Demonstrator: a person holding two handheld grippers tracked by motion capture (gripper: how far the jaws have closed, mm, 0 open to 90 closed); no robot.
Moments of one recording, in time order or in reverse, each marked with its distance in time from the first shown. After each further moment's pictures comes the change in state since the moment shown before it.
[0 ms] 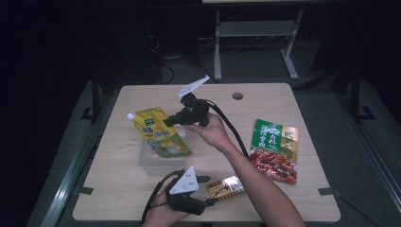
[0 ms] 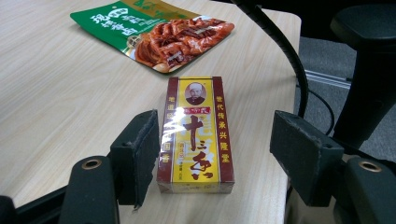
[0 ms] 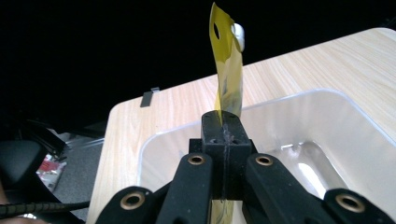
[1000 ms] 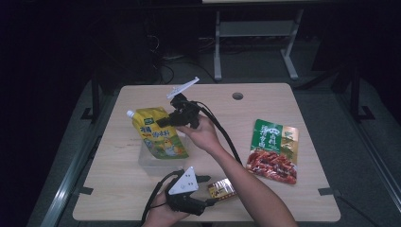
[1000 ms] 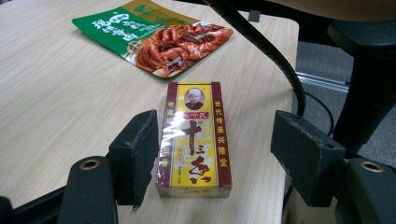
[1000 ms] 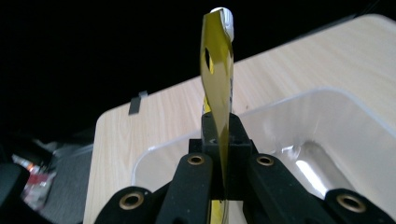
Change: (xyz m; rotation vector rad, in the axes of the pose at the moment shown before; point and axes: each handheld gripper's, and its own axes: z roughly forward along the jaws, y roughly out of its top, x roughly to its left) left arm -0.002 0.002 -0.002 -0.010 -0.003 0.002; right arm 0.010 0.010 0.022 0.002 -0.070 0.052
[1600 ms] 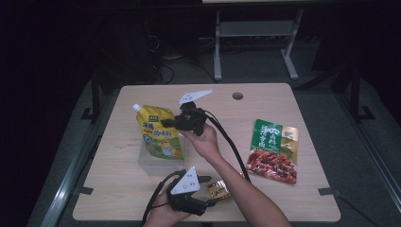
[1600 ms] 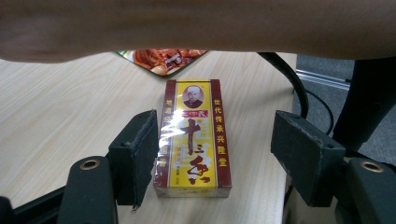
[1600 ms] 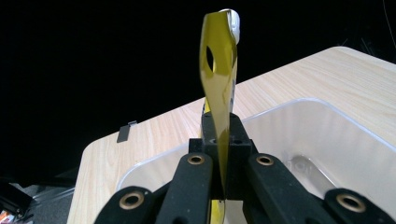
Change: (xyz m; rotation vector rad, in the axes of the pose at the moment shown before) left arm 0.001 0.000 0.002 0.011 0.003 -0.010; right arm -0.005 -0.034 -0.002 -0.181 -0.033 0.028
